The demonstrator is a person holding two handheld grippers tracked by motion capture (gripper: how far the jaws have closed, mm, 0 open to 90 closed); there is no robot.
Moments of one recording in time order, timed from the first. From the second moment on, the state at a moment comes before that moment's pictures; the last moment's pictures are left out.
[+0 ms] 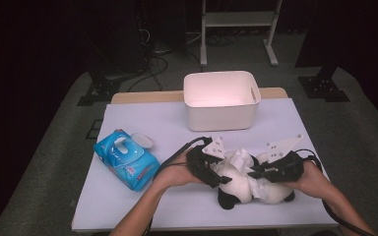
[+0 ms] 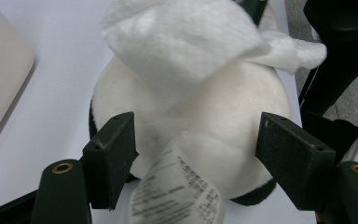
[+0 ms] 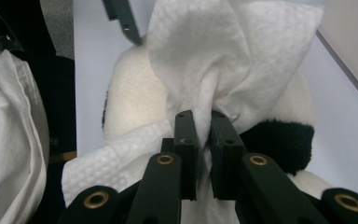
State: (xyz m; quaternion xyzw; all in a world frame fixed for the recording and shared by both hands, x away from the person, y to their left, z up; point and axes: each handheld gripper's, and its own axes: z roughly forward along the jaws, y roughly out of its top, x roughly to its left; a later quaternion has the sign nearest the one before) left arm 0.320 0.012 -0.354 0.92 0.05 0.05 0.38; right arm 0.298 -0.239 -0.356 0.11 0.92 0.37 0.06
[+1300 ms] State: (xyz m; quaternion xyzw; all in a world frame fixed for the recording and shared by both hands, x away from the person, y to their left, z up) left arm 0.303 -0.001 -0.355 0.93 0.02 0.05 0.36; right arm 0.312 -0.251 -0.356 0.13 0.92 0.38 0.03
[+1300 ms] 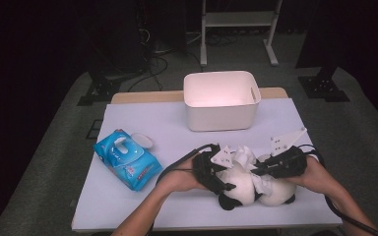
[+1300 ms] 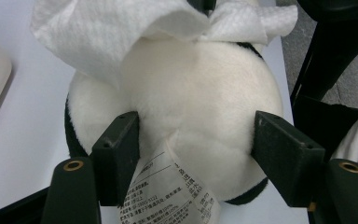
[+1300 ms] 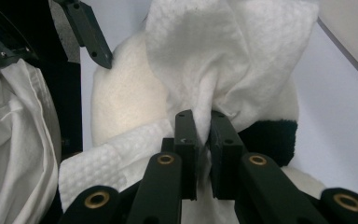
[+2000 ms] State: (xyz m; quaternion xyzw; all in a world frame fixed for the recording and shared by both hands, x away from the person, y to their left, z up) left arm 0.291 -0.018 -0.345 0.94 0.00 0.08 0.34; right arm 0.294 -0.242 -0.343 0.10 0.91 0.39 0.04
